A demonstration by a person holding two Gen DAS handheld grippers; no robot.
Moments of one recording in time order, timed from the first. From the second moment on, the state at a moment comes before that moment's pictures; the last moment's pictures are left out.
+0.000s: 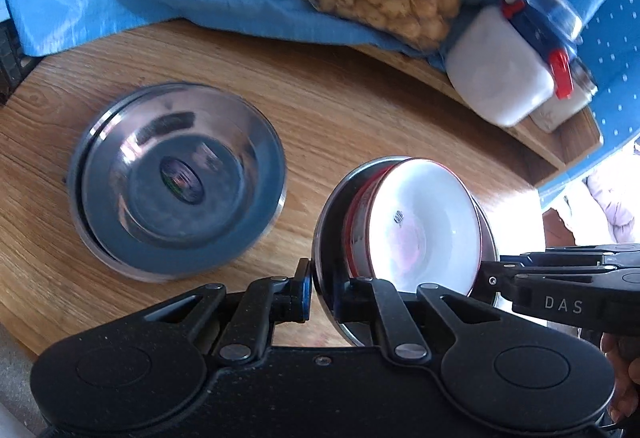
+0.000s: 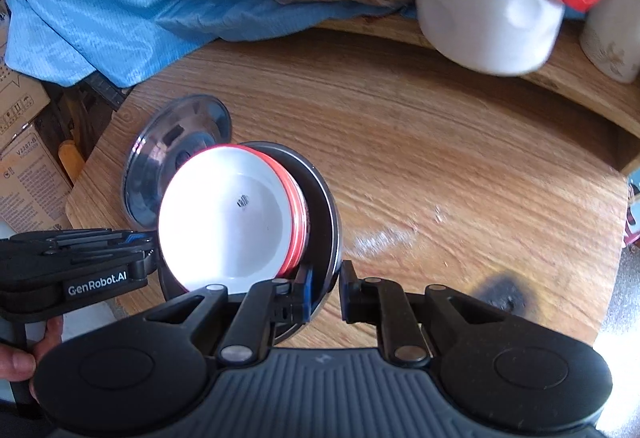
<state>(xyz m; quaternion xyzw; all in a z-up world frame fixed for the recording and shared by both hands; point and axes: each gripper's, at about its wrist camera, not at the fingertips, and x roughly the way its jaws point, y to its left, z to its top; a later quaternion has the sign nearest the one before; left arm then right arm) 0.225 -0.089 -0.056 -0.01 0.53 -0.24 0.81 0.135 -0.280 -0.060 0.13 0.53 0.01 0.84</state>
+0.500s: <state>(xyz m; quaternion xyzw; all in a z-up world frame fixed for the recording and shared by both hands) 0.263 -0.031 -0.044 -0.07 0.50 -0.20 0.84 0.207 -0.227 -0.043 0.06 0.52 0.07 0.85</state>
